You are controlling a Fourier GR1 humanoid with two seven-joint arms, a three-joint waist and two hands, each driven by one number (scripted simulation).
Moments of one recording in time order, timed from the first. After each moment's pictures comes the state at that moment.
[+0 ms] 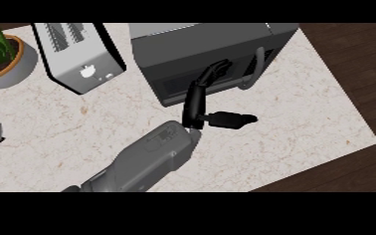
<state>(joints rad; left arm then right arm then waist) -0.82 0.00 -0.87 -0.86 0.89 0.77 -0.57 -0.01 -0.56 -0.35 -1.88 -0.07 0.39 -0.49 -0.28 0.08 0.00</state>
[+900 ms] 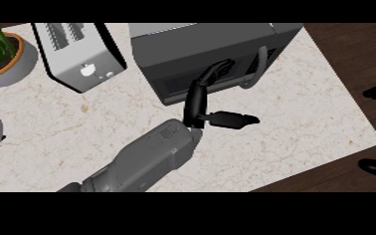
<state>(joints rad) -0.85 0.00 -0.89 -0.84 0.98 0.75 -0.67 -0.08 -0.47 -0.28 -1.73 -0.31 0.49 -0.42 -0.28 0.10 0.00</state>
